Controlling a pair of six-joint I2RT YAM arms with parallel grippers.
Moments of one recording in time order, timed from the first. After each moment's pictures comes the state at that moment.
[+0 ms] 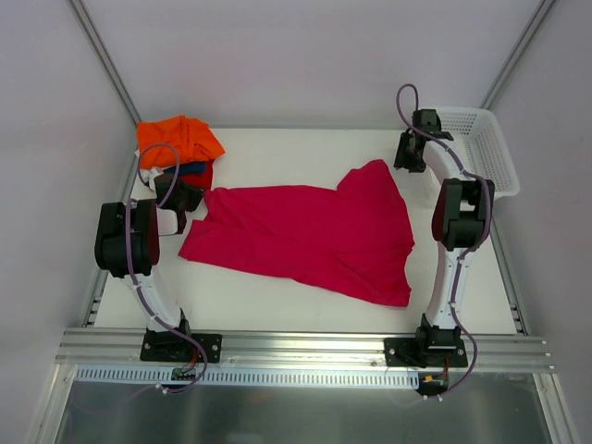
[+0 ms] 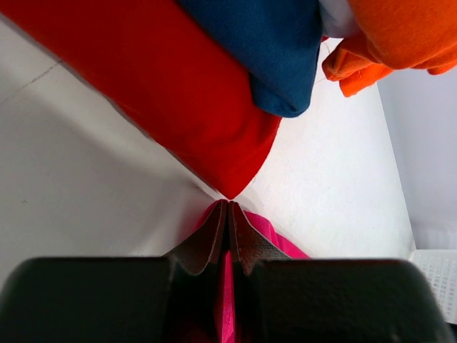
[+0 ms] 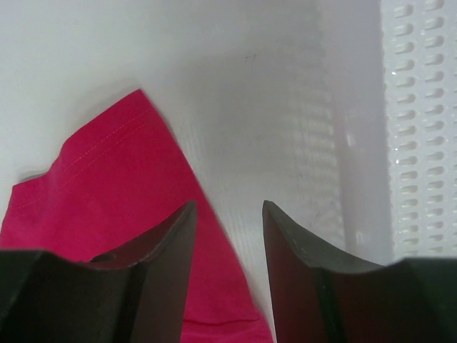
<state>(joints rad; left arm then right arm) 0.13 1.86 0.77 0.58 0.11 -0.96 0.02 2.22 1.88 -0.62 0.08 0.21</state>
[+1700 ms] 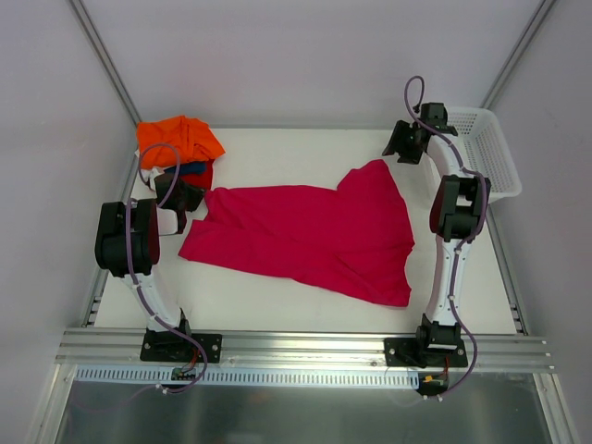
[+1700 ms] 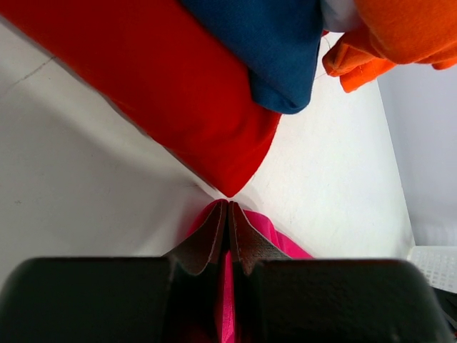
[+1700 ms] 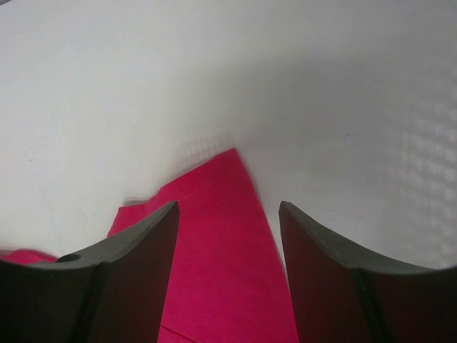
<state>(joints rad) 0.13 1.86 0.78 0.58 0.12 -0.96 -0.03 2.40 2.13 -0.63 -0.26 0.28</state>
